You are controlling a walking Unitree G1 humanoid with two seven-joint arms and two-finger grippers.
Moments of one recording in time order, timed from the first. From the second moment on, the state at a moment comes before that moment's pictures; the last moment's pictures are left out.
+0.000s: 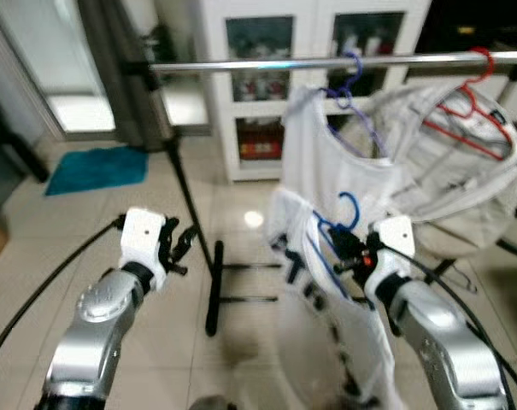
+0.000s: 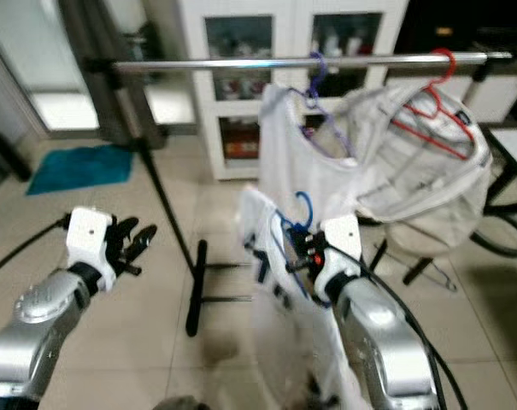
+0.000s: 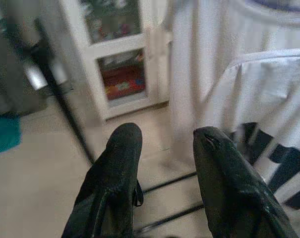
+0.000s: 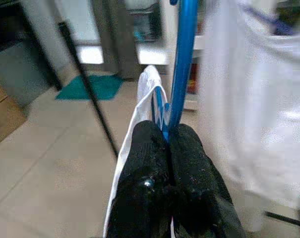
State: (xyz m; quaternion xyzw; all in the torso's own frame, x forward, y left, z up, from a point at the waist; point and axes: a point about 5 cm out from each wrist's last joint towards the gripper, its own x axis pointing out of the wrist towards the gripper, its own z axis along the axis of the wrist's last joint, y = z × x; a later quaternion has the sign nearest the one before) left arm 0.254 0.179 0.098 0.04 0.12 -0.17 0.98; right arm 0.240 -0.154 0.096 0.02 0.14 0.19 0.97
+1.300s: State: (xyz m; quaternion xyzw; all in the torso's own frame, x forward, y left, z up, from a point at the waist) left arm 0.248 0.163 0.109 0.08 0.07 -0.27 0.96; right arm 0.268 -0.151 0.153 0.01 0.06 0.09 0.99
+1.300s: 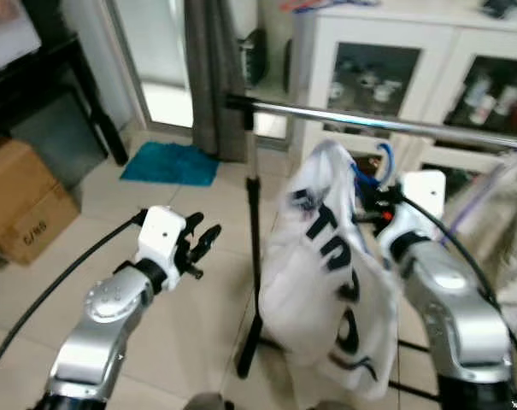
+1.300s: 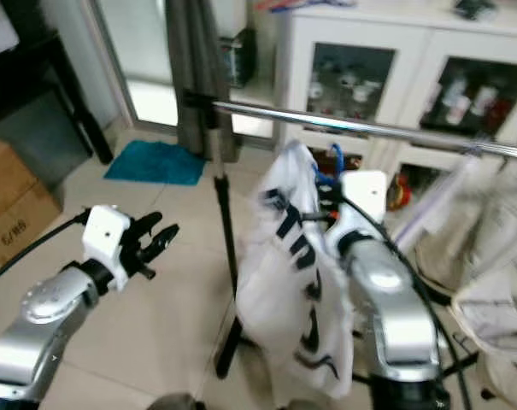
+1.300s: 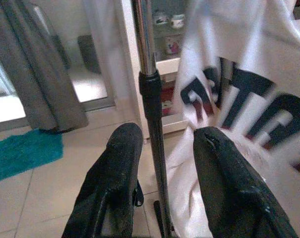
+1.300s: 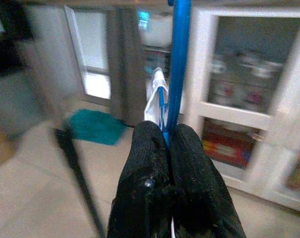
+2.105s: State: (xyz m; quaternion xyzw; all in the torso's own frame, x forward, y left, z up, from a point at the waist) left arm 0.247 0.146 0.157 0.11 0.09 -0.47 0.87; right arm 0.316 -0.128 0.184 0.01 0.07 0.07 0.99
